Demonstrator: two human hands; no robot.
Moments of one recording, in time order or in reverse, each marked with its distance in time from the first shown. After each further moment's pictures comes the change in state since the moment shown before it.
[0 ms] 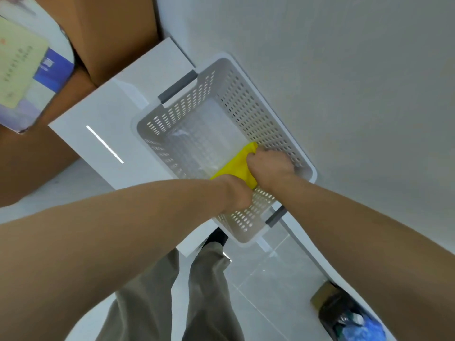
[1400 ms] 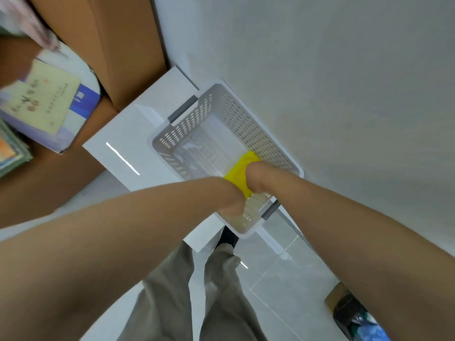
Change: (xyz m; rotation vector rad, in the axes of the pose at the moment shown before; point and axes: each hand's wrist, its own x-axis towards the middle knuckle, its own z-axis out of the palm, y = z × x) left_hand -0.028 -0.010 0.004 -0.553 -0.286 -0.285; right_hand -0.026 -0.003 -0.047 0.298 -0.430 -0.004
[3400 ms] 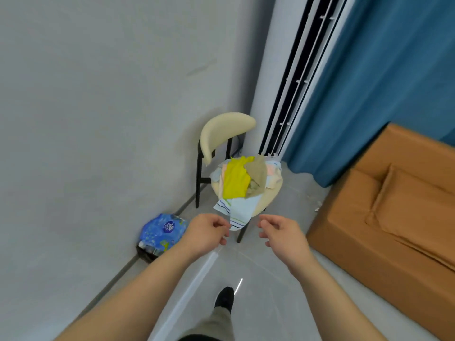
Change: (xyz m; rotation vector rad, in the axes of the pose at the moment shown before) left_hand -0.271 0.960 0.501 0.030 -0.022 0.810; right_hand -0.721 -0.005 1.018 2.397 1.315 1.508
